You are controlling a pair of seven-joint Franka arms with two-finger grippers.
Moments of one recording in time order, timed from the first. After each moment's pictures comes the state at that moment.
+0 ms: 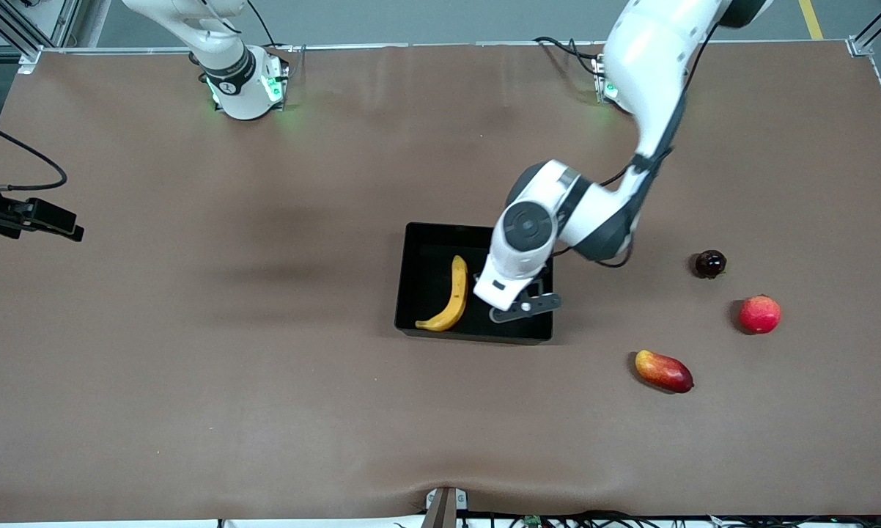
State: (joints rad) left arm -0.53 0.60 -0.07 -1.49 0.03 2.07 -0.84; right arm -0.06 0.15 -0.01 -1.44 0.01 1.53 -0.01
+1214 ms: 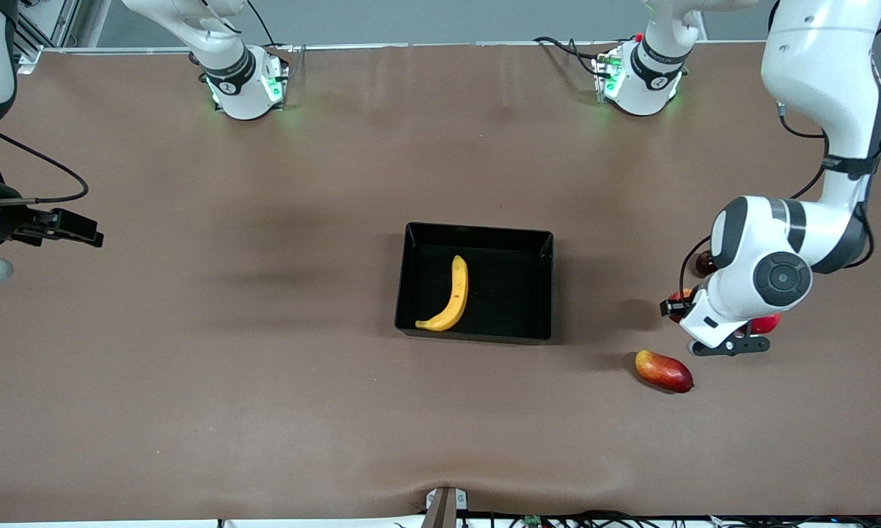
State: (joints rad) left arm -0.03 0.52 -0.06 -1.78 0.17 2.18 -0.26; right arm -0.05 0.19 0.00 -1.44 0.01 1.53 -0.01
